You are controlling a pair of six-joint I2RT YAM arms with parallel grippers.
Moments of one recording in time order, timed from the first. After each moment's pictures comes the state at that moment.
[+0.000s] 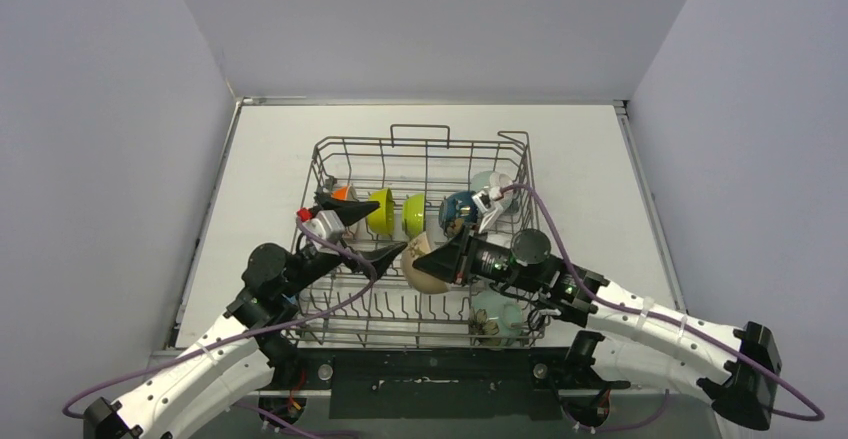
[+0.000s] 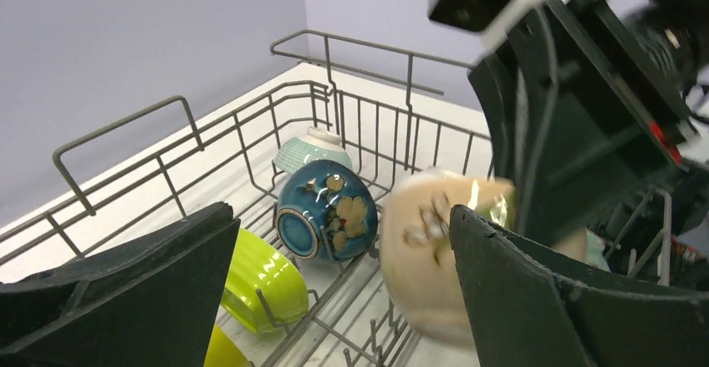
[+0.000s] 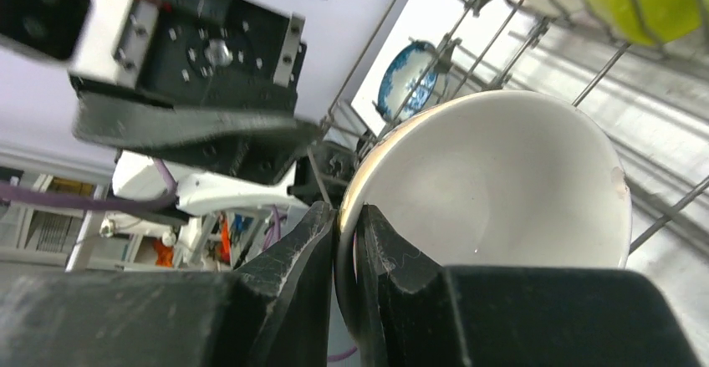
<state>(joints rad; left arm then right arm) -0.69 0.60 0.43 0.39 0.32 -0.07 0.96 0.89 0.64 0.13 -0.19 0.95</state>
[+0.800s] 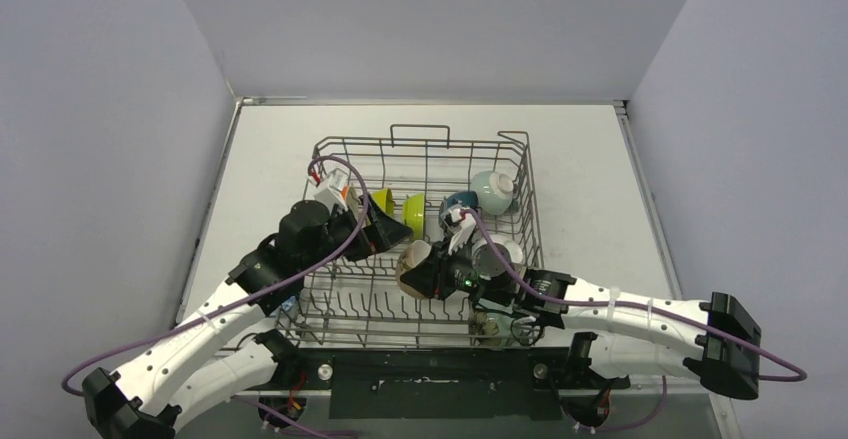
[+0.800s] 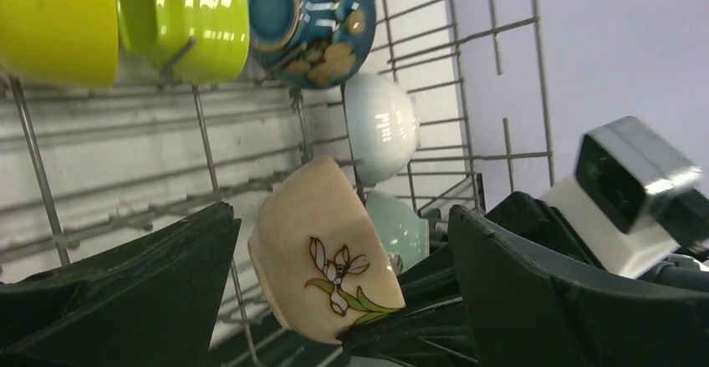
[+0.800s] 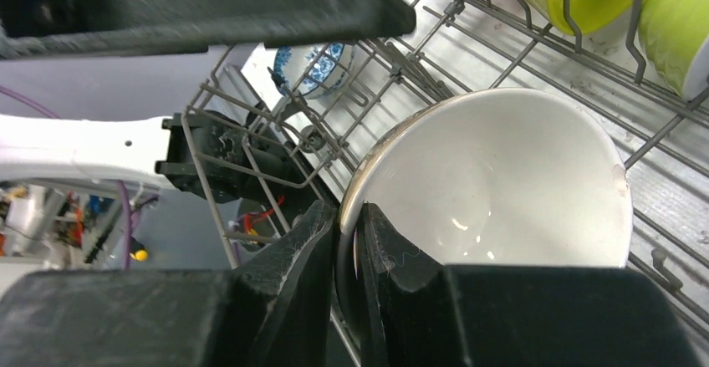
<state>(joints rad) -0.70 0.82 0.75 -0.28 0.09 -0.93 1.16 1.05 0.64 0.14 0.04 0.74</state>
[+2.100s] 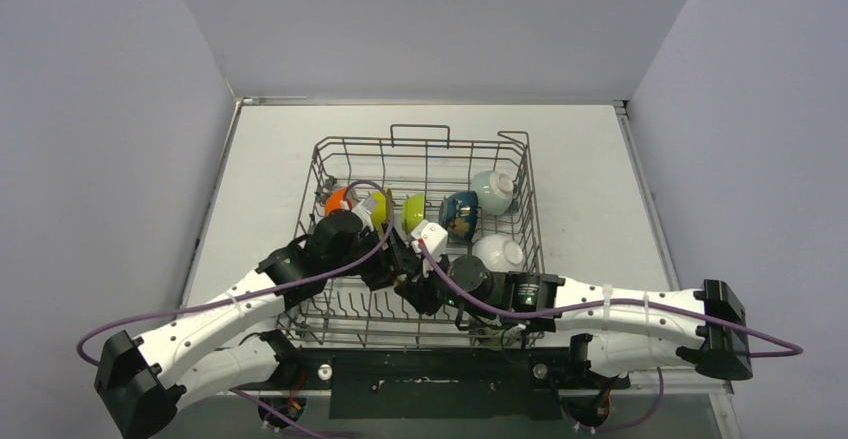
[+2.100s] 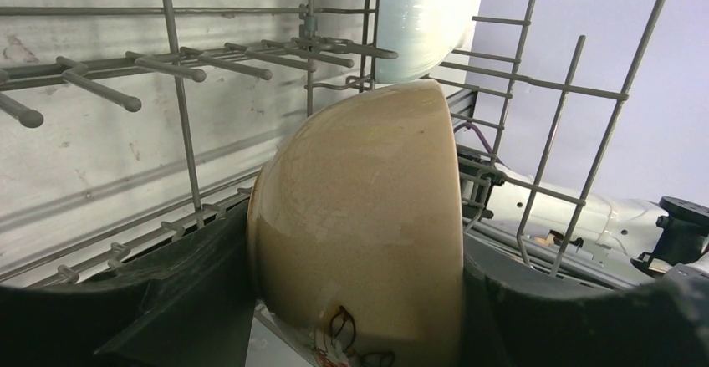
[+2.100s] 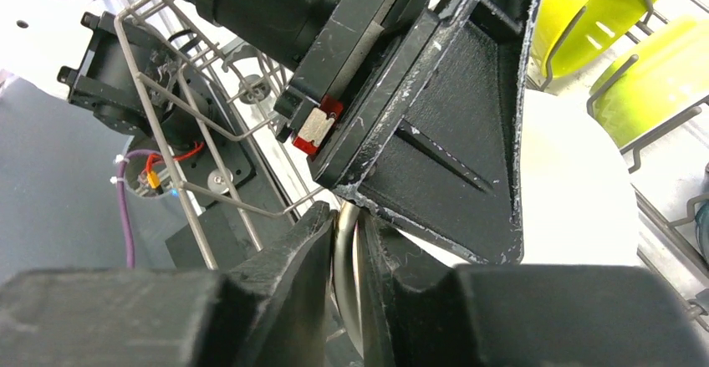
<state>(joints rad) -0.82 0.96 0.70 -0.36 0.24 -1.20 1.32 1.14 0.84 -0.10 0.20 0.35</state>
